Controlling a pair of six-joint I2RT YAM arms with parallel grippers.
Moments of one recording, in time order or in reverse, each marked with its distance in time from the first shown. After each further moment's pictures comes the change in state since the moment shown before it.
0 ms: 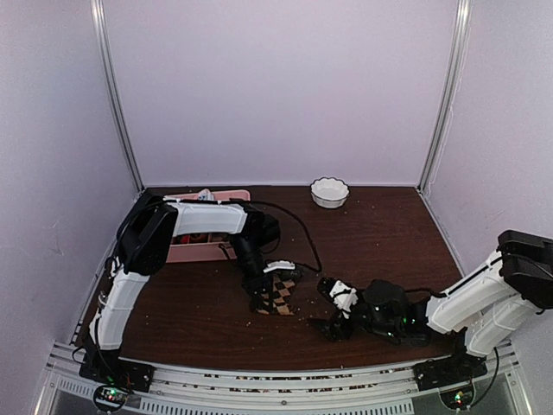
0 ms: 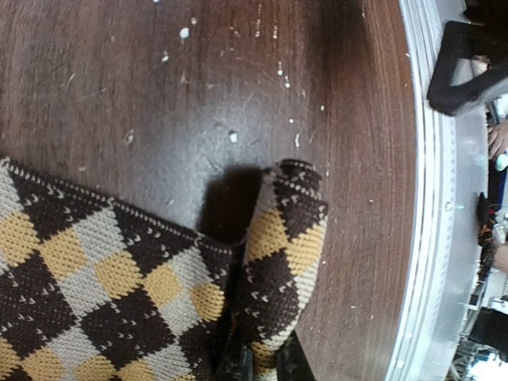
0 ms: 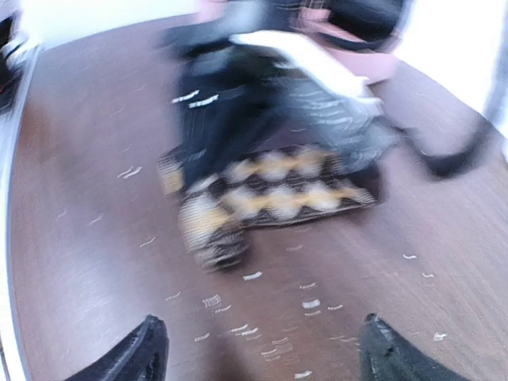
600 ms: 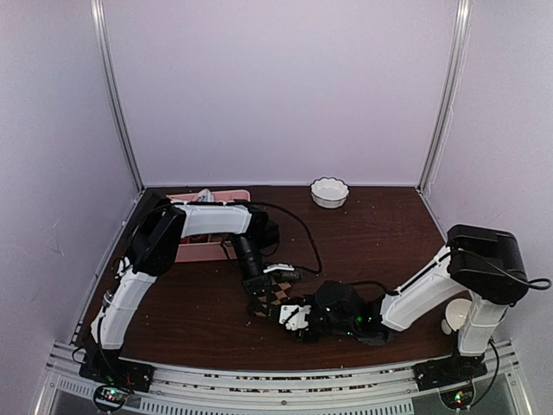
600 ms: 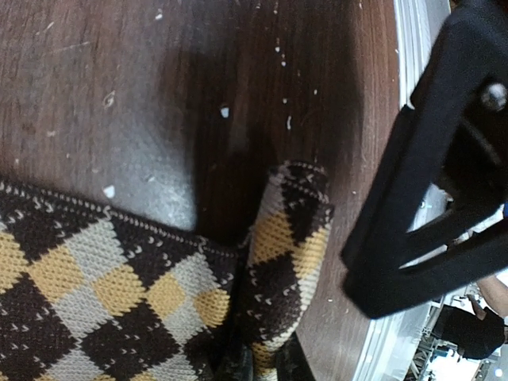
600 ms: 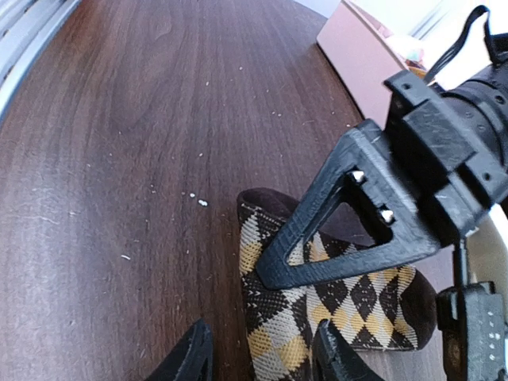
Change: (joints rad) left arm 0.010 0.086 0.098 -0.159 0.048 -0.010; right arm 0.081 0.320 0.312 -0.044 -0.076 -0.481
